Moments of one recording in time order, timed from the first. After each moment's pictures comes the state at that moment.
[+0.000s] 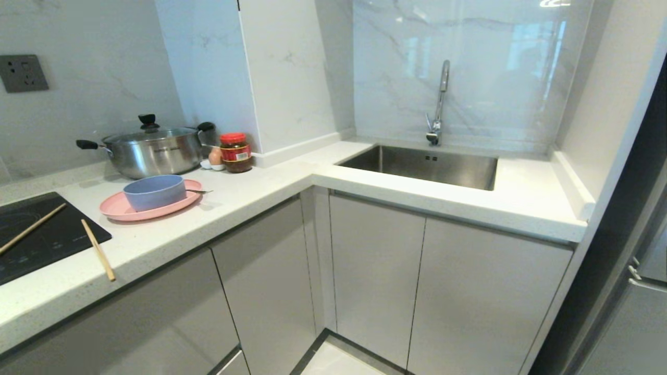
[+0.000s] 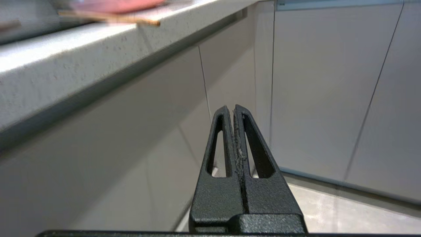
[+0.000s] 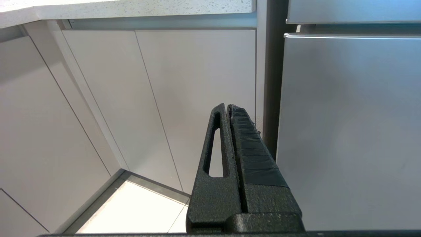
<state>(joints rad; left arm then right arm) 0.00 0.00 0.00 0.01 -0.04 0.14 -0.01 0.00 0.00 -0.01 -0.05 0.10</state>
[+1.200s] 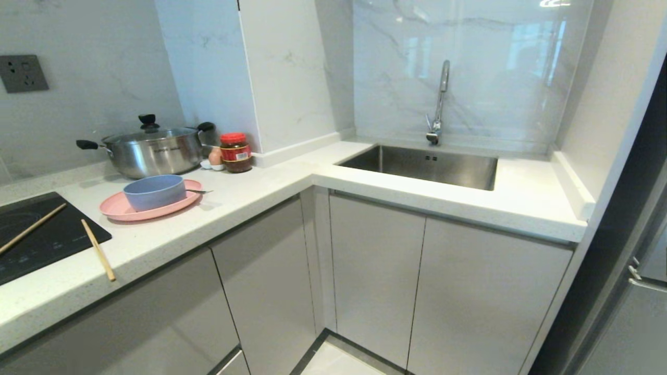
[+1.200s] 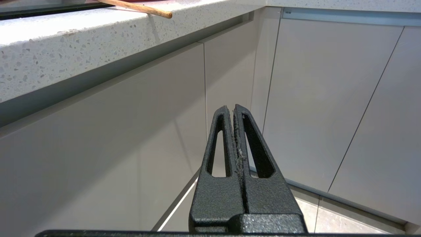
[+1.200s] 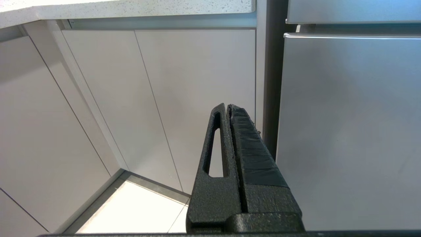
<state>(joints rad) 0.00 0.00 0.00 0.01 0.00 0.04 -0.01 0.00 0.00 -0.01 -0.05 0.10</state>
